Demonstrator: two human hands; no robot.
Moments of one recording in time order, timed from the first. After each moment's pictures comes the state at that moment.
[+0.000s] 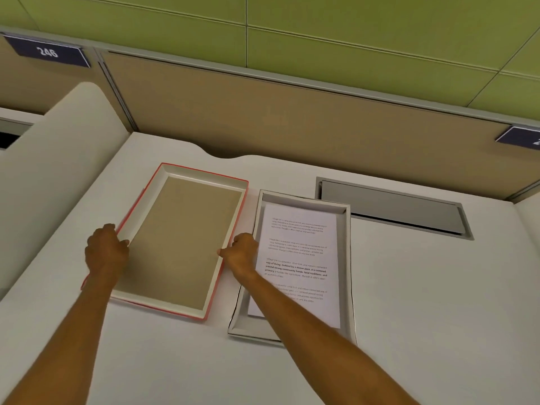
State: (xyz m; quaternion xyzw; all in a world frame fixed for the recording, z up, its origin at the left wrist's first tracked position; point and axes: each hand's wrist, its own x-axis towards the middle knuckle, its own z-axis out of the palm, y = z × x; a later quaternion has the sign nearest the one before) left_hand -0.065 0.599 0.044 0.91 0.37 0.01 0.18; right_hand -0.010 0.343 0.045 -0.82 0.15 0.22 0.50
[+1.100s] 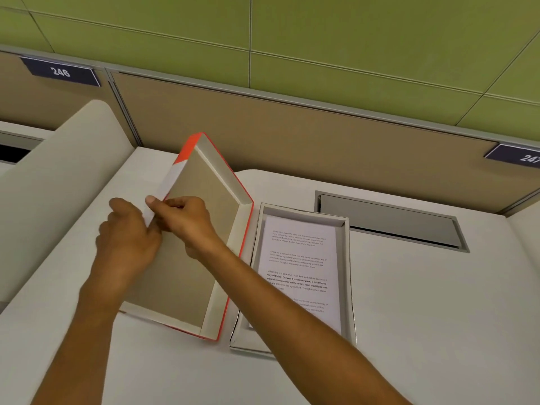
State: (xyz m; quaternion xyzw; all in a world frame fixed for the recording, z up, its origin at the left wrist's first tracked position) left_hand -0.077 0.500 0.201 0.91 0.30 0.07 0.27; right_hand -0.008 0.426 0.168 -0.66 -0.01 0.27 0.70
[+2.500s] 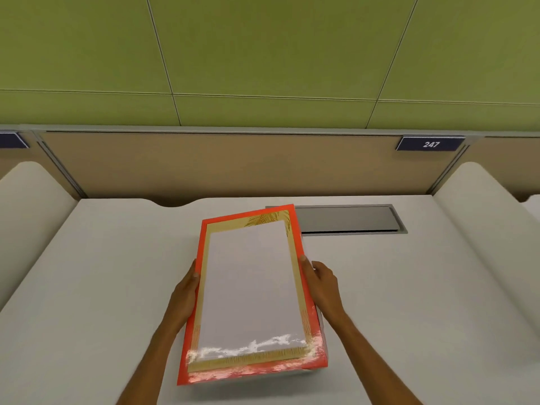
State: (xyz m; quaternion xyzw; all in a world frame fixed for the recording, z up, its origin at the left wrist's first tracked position) left_hand -0.039 0.392 0.042 0.78 0.17 -0.10 0.60; right_hand -0.040 0.079 0.078 -0.83 0.17 0.03 0.53
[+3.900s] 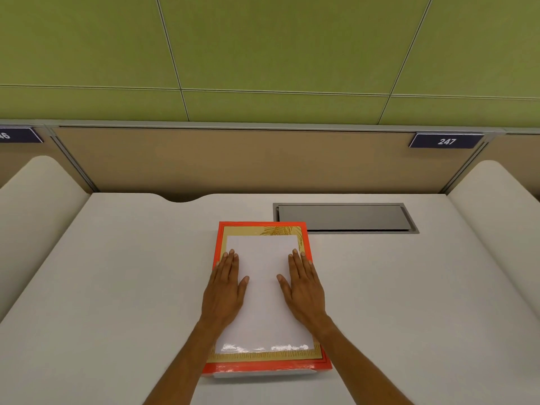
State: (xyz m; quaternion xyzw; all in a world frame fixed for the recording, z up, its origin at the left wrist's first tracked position) left_hand -0.035 0.324 0.018 0.98 -0.03 0.00 0.20; right_hand -0.029 0.109 0.001 -0.99 -0.04 -0.02 0.15
